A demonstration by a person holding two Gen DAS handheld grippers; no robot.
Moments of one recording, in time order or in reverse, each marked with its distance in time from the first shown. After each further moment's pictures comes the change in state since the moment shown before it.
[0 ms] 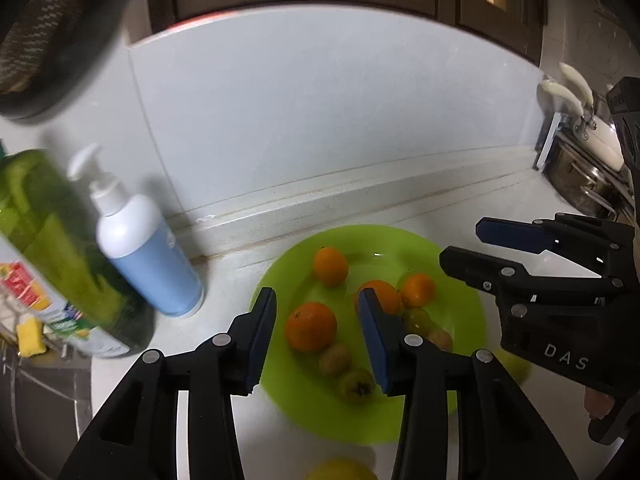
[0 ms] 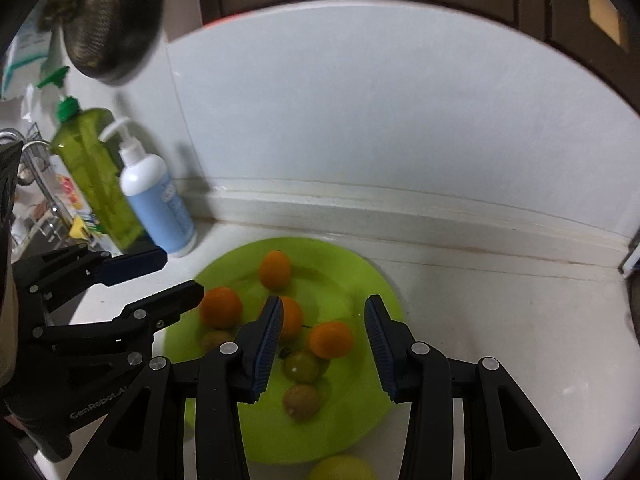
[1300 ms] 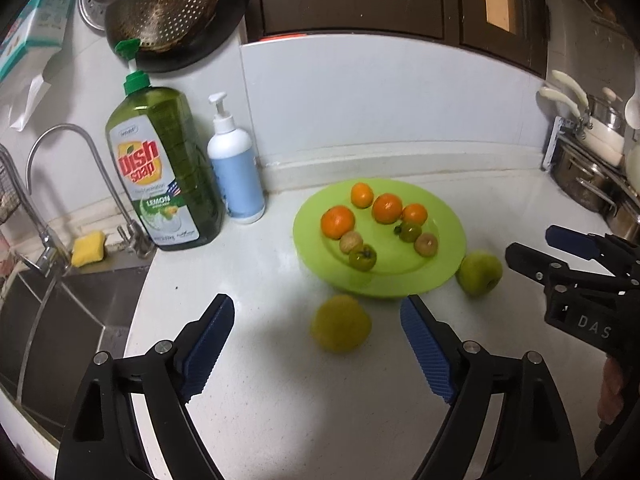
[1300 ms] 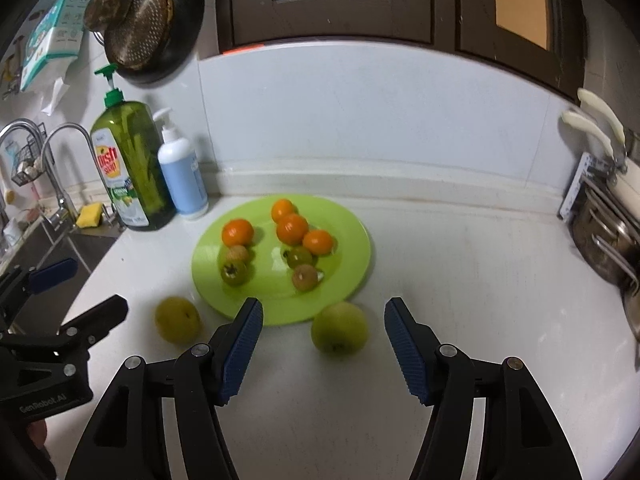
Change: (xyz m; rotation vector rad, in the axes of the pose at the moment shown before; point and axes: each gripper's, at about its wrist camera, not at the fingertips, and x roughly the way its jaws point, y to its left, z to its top) left arm -0.103 -0.019 -0.112 -0.102 -0.054 0.157; right arm -0.102 0.021 -0.101 0.064 -0.074 -0.120
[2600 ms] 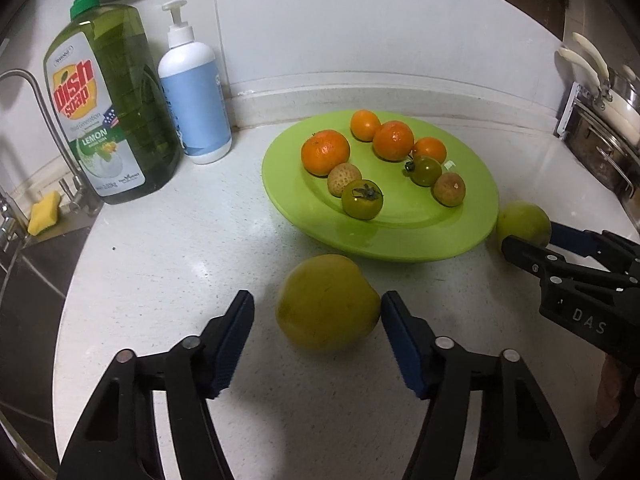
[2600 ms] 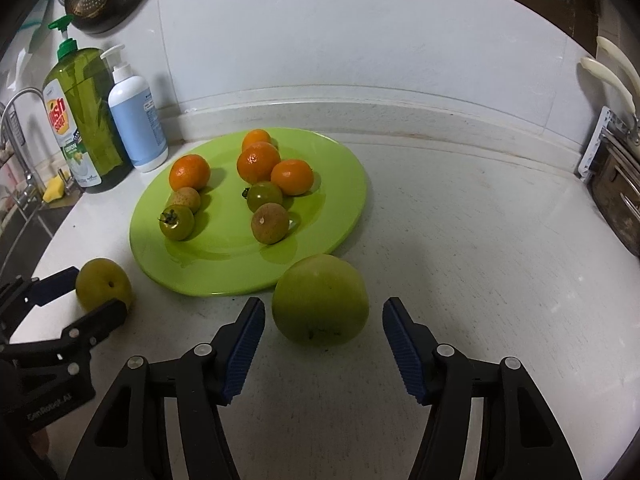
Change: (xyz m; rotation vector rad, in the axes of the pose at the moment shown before) left arm 0.088 -0.011 -0.019 -0.018 0.163 -0.059; right arm 0.081 -0.009 -0.025 0.016 0.142 -0.029
